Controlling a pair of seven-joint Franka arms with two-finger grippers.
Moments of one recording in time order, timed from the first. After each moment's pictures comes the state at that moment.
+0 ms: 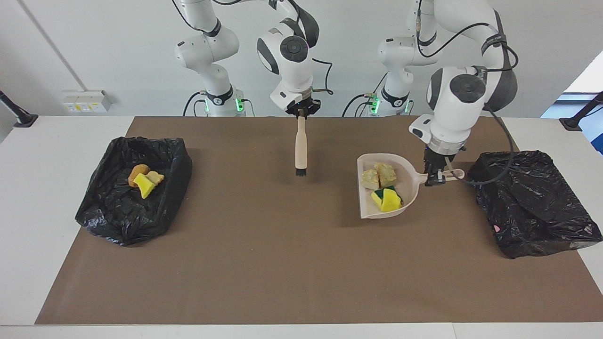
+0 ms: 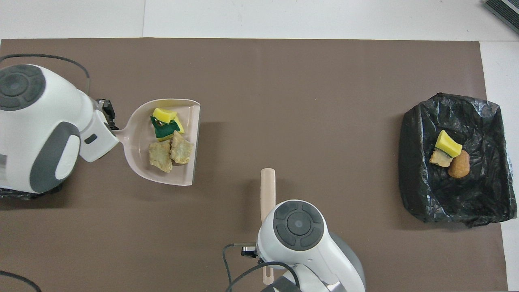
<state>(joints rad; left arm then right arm) -0.08 0.08 -0.07 -1.87 0.12 1.96 1.48 0.55 -0.07 0.22 -2.16 0.34 1.88 0.69</state>
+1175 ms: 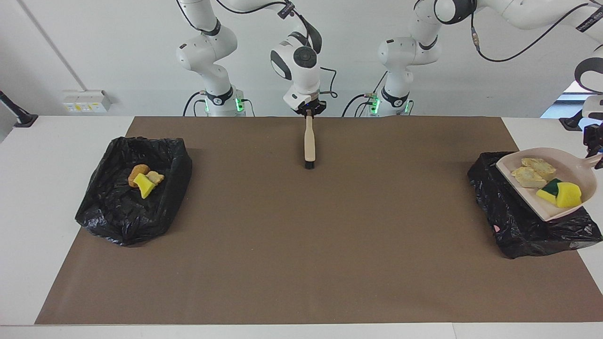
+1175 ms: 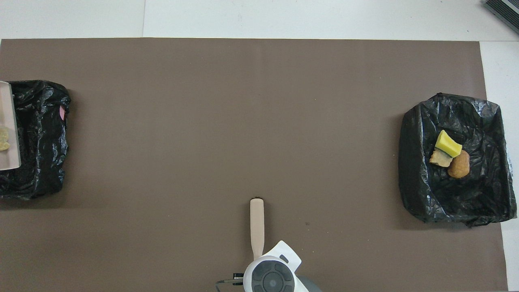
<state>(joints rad) 0.05 0.30 0.50 -1.55 0.14 2.10 1.94 0.73 -0.08 0.22 -2.41 0.31 2.20 0.77</state>
